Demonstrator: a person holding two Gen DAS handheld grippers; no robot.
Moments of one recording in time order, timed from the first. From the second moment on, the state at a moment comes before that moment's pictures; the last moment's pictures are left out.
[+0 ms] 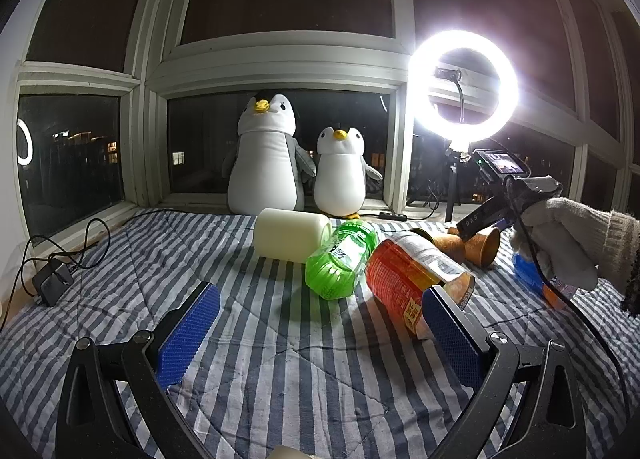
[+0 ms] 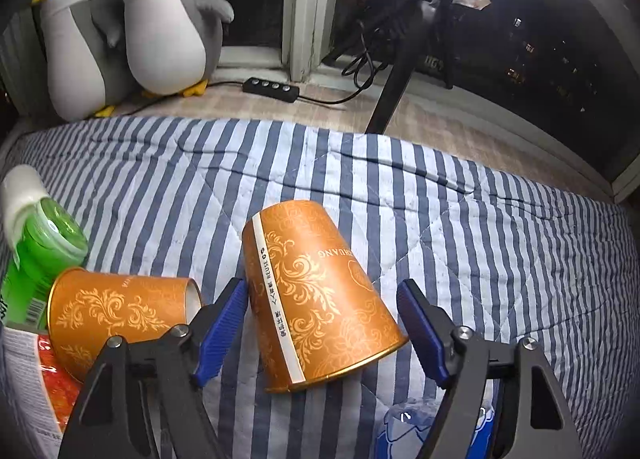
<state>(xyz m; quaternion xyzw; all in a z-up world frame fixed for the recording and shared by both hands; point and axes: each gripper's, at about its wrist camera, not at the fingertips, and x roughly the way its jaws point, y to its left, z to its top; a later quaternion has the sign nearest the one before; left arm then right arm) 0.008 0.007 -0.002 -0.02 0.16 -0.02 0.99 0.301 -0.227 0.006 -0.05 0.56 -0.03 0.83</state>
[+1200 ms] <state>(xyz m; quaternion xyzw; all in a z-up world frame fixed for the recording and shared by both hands) 0.039 0.000 -0.014 0.00 0.24 -0.03 0.97 0.117 -0.184 0.025 0.10 0.53 0.02 0.84</state>
